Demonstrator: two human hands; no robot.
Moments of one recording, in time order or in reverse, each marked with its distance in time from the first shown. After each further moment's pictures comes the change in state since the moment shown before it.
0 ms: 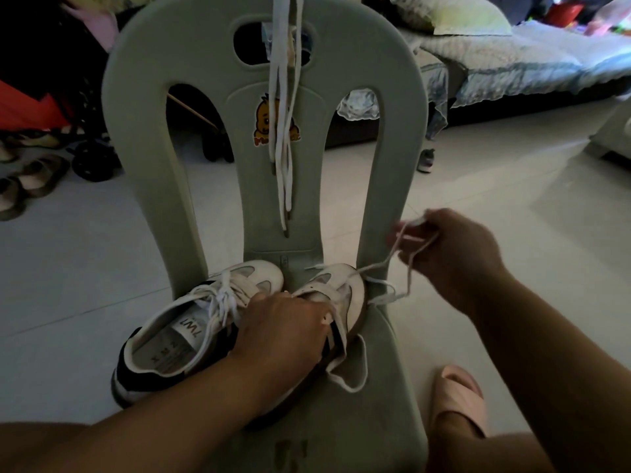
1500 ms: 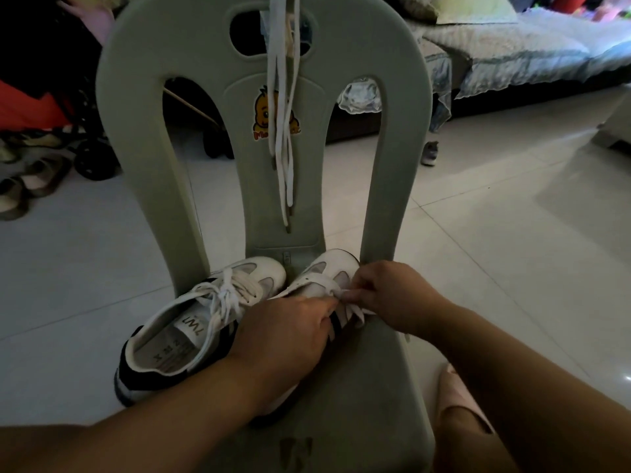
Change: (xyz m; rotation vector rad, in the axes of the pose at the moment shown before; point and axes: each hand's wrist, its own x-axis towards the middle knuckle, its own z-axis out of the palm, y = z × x) left_hand -0.002 -0.007 0.013 -0.203 0.183 0.050; right_hand -0.002 0.049 0.040 -0.963 -0.461 -0.242
